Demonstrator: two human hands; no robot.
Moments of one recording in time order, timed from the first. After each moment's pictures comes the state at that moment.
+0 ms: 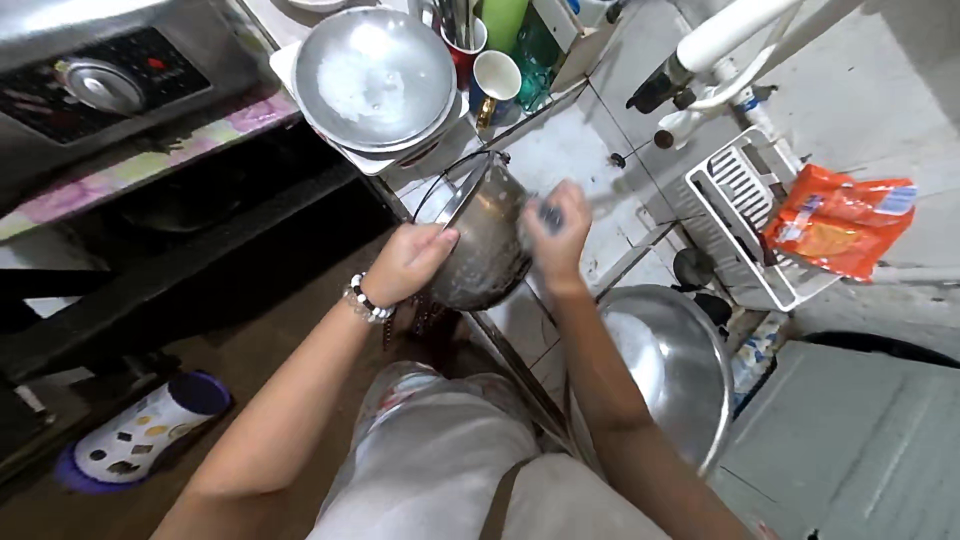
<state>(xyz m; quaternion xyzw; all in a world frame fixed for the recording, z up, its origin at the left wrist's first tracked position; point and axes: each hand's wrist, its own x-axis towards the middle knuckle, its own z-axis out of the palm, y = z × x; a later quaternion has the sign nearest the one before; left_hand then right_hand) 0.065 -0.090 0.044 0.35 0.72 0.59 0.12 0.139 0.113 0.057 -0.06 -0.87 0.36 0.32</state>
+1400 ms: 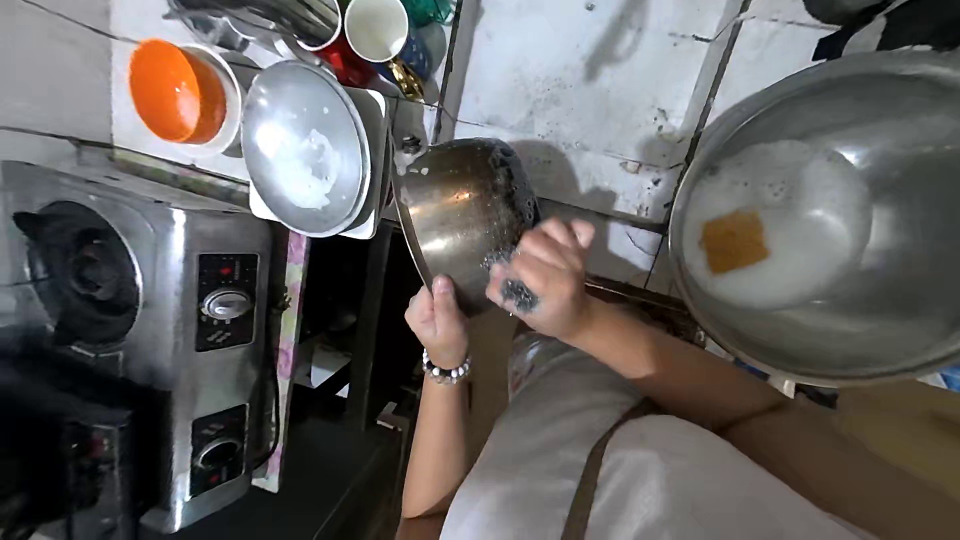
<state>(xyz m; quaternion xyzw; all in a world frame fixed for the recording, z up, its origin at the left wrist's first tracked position) 0.087 -0.102 0.024 0.29 0.73 0.62 0.06 0.172 0.024 0.043 -0.22 -0.80 0.34 0.45</state>
